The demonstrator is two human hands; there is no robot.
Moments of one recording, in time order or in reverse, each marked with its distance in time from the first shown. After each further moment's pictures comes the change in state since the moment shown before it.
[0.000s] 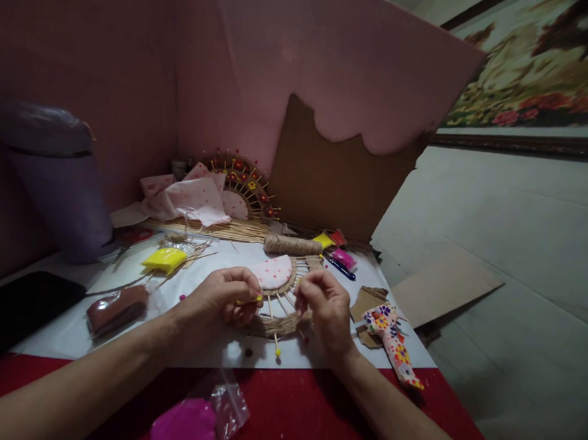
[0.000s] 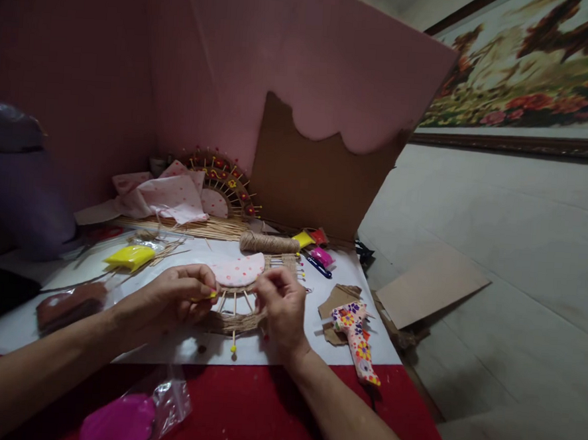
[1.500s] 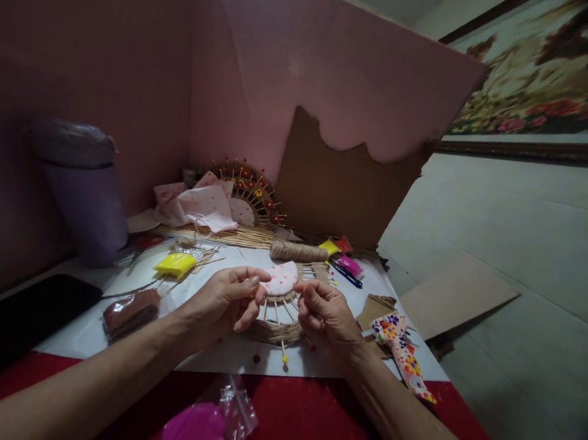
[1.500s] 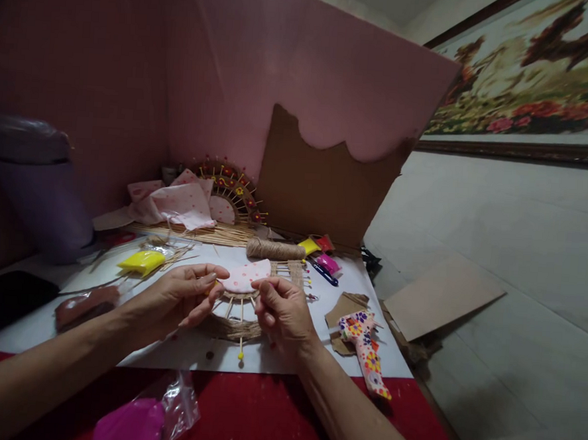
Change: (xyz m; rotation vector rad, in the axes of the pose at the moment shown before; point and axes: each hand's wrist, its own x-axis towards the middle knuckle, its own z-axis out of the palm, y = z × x) left_hand -0.001 0.003 -0.005 -0.121 -0.056 0.071; right_hand 0.005 0.002 -0.005 0.445 -0.177 0.442
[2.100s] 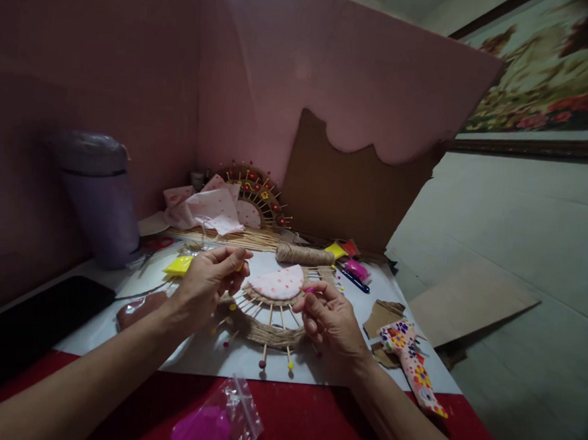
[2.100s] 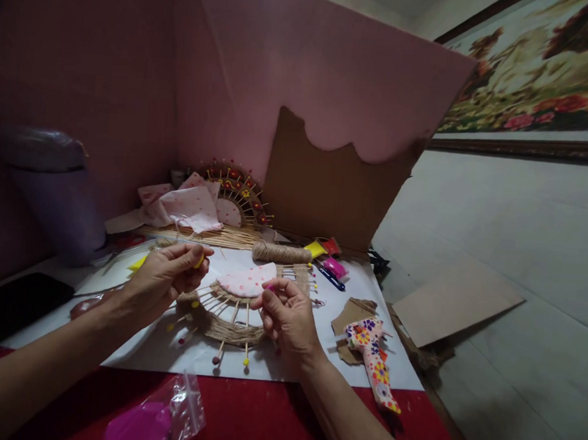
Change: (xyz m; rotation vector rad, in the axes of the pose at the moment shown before) left_hand 0.007 0.025 -0.012 0.121 0.381 0.285; right_hand -0.002 0.002 0.003 -0.072 0.046 -0.083
